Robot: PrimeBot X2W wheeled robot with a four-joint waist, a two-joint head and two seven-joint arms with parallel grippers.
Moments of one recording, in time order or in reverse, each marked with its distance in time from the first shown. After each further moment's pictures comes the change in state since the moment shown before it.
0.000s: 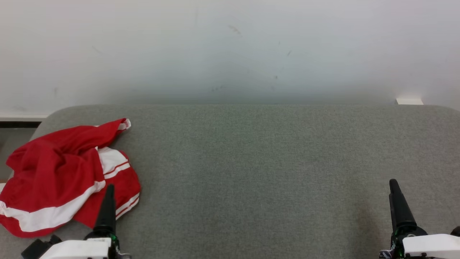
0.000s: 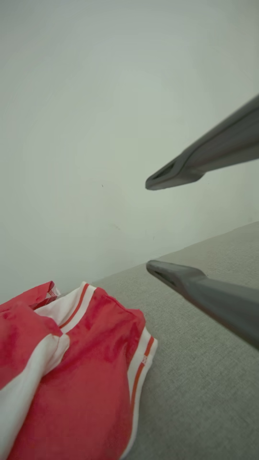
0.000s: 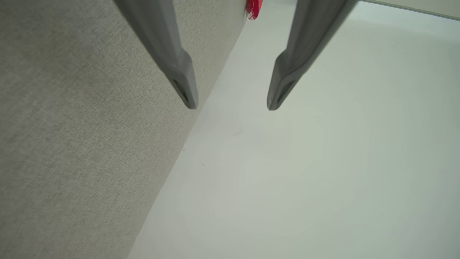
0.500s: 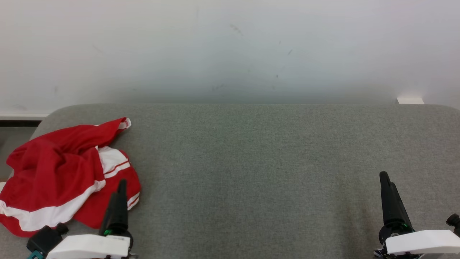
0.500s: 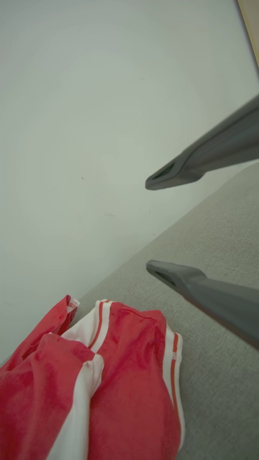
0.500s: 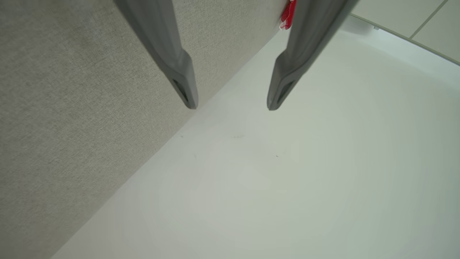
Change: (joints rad) left arm 0.001 0.001 -0.039 -0.045 0.329 0.021 -0.054; right arm -0.002 0.000 0.041 -0.053 -0.295 0.000 -0.053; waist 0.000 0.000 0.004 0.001
